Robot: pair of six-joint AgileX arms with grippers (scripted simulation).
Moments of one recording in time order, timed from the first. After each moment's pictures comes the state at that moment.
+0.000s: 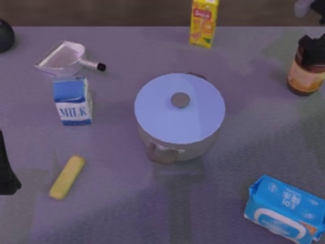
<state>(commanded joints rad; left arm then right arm) 0.00 0.00 0.00 0.00 0.00 0.00 -0.05 2.77 2.90 -1.55 -0.13 -0.79</state>
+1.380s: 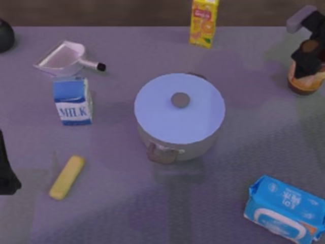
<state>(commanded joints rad) 0.00 0.00 0.00 0.00 0.00 0.00 -0.03 2.72 2.60 -1.31 -0.13 -0.77</state>
